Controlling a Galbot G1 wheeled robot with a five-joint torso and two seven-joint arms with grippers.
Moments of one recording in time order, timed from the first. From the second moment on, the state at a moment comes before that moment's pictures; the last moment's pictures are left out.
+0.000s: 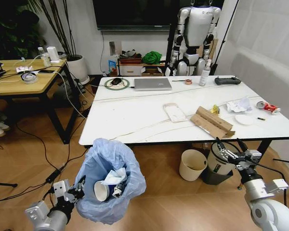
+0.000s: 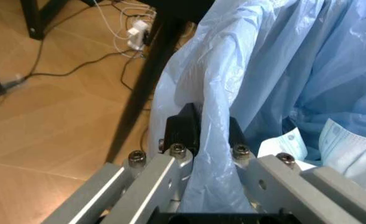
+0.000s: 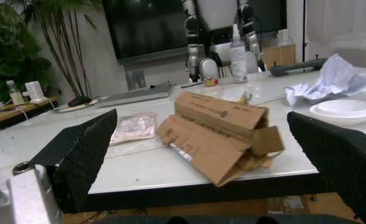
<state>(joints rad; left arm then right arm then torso) 1.87 -1.25 -0.69 -2.29 -0.77 0.32 -0.20 -1.53 1.20 0.79 1.89 0.64 0.14 -0.27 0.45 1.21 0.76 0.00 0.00</state>
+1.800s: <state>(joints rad) 1.92 -1.28 -0.73 -2.31 -0.76 0.32 -0.20 -1.18 0.89 0.50 1.87 0.95 -0.10 -0.15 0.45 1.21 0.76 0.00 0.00</state>
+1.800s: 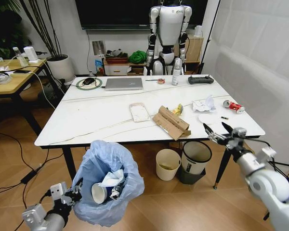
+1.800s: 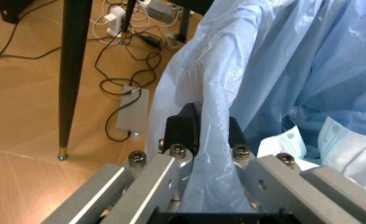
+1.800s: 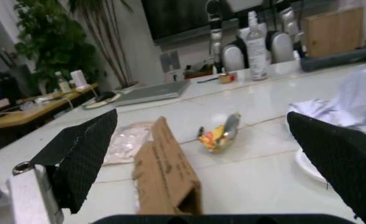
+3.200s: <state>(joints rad) 1.92 -1.29 -0.76 -2.32 -0.77 0.32 -0.20 -0.97 0.97 0.24 1.56 0.90 -0.12 -0.19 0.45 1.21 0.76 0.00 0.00</state>
